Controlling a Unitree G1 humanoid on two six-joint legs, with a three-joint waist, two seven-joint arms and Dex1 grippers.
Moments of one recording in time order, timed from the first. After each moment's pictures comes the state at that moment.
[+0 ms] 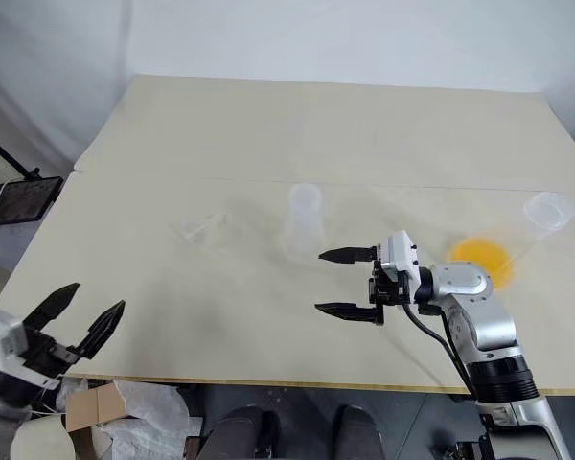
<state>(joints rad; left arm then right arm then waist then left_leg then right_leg) 0.32 0.36 0.57 -0.44 -0.53 0.21 -0.64 -0.37 -0.59 0.04 -0.01 0.52 0.13 1.33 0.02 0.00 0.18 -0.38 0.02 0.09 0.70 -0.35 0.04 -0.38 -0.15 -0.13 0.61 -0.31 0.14</state>
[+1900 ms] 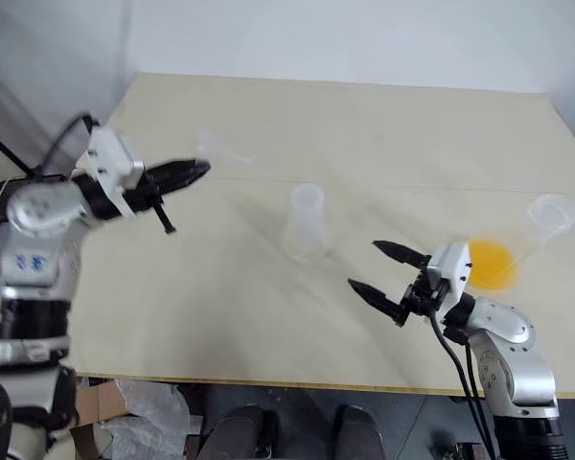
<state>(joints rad) -0.81 0.71 0.05 0.16 -0.26 0.01 -1.00 -0.04 -0.52 -0.24 -0.22 0.60 0.14 0.92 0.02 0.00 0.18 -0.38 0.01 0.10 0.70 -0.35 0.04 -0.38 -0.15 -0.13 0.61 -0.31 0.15</state>
